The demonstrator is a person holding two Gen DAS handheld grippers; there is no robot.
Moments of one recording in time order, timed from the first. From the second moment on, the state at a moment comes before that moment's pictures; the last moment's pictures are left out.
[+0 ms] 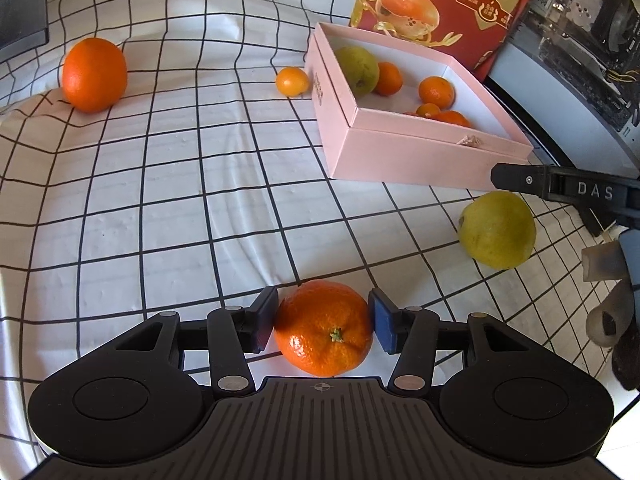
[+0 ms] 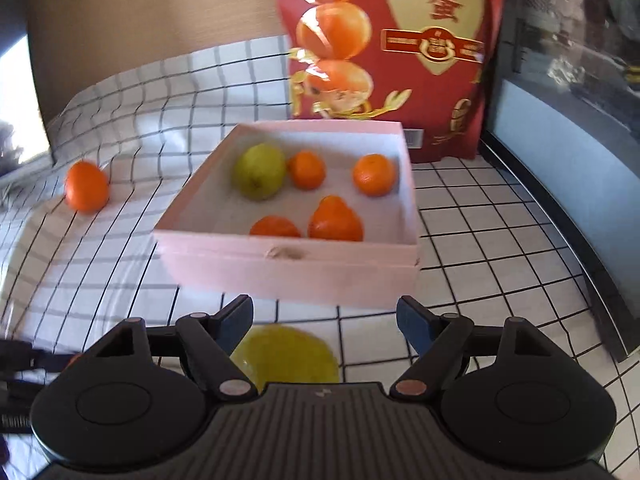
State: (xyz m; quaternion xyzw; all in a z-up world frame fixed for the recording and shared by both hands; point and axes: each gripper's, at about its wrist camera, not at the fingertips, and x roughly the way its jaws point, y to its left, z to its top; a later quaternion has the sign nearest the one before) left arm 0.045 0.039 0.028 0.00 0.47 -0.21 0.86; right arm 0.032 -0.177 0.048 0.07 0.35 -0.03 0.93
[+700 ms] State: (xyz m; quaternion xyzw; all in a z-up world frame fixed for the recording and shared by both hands) left arm 0.038 0.043 0.030 0.01 0.46 -0.23 0.86; right arm 0.007 -0.130 0.028 0.02 0.42 0.09 0.91
